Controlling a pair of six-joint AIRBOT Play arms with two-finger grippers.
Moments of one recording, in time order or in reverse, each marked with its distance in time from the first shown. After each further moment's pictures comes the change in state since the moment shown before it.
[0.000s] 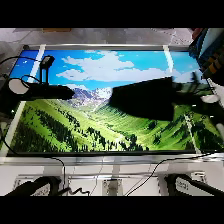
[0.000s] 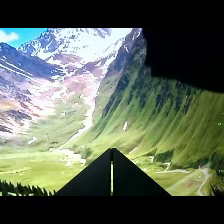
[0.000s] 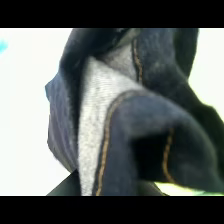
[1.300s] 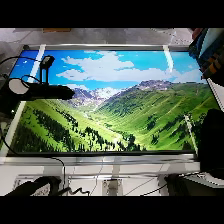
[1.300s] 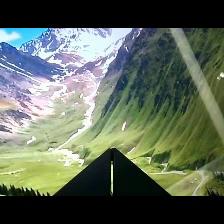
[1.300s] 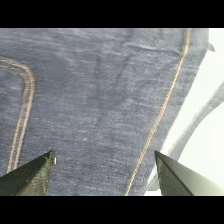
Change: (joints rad) left arm 0.000 0.000 0.000 0.000 0.000 0.000; right arm -1.033 0.006 0.022 -0.991 0.346 0.476
